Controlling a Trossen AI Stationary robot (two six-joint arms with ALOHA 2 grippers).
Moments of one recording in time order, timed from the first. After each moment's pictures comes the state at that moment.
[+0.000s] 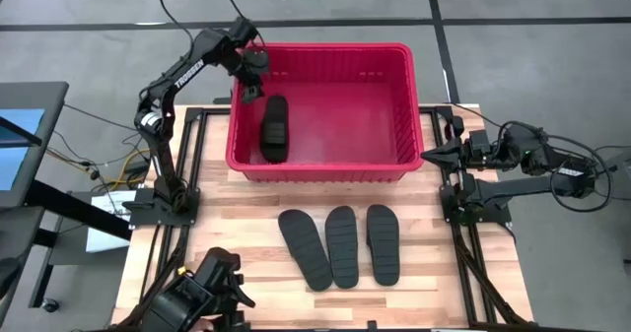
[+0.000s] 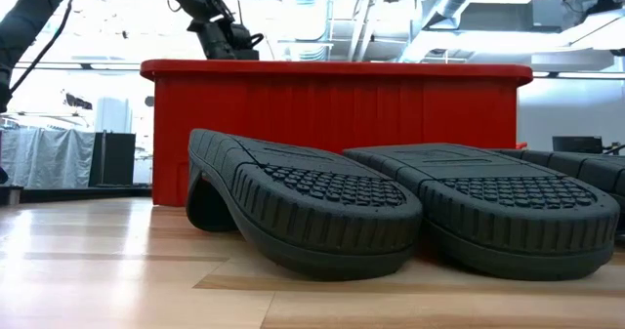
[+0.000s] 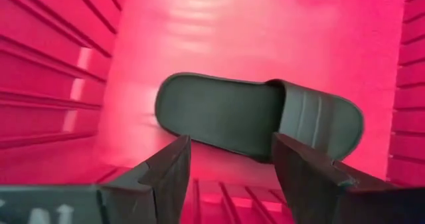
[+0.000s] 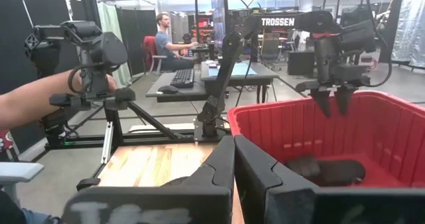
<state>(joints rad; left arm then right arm) 1.01 1.90 1.92 -1.23 0.32 0.79 0.00 0.39 0.79 -0.40 0.00 0.00</state>
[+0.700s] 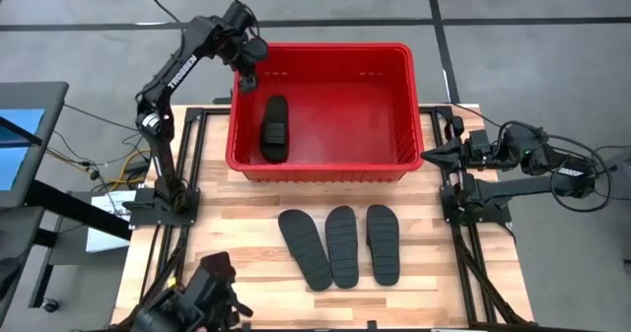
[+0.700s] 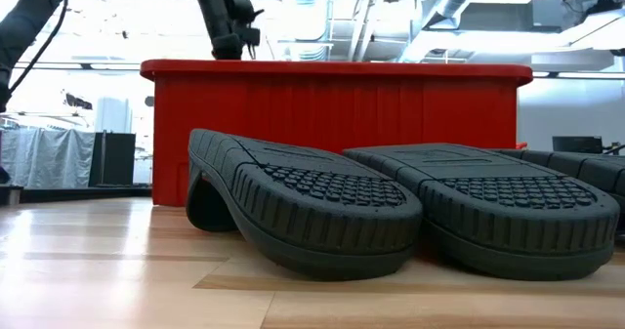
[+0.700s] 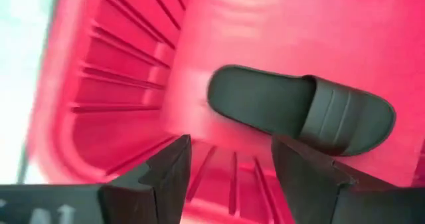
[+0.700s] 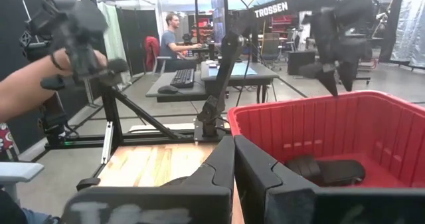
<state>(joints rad) 0.95 1.90 2.18 -1.38 0.09 0.71 0.00 0.39 0.79 -0.40 0.00 0.00</state>
